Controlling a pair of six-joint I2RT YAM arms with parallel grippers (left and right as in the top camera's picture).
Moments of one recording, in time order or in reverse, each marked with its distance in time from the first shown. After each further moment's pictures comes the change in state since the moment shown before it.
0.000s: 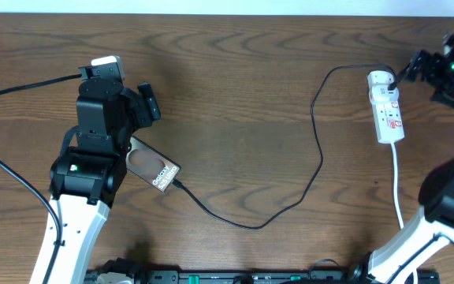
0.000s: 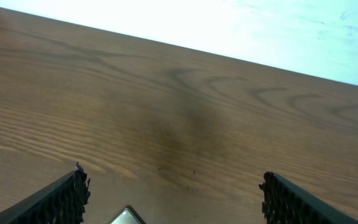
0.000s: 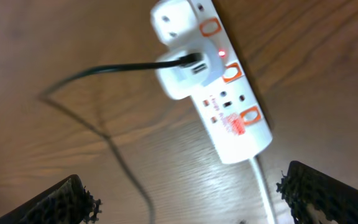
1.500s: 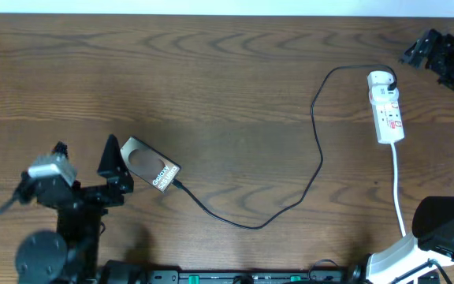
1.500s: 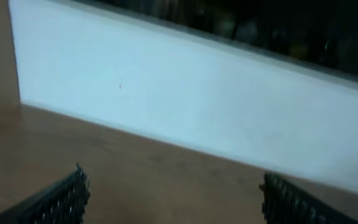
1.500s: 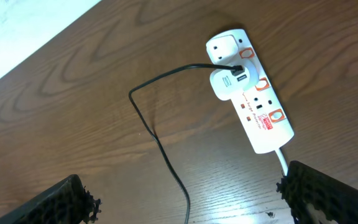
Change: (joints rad) left arm 0.001 -0.789 -0.303 0.071 0.000 0.003; right arm 0.062 -0.188 0.023 -0.005 -0.012 0.084
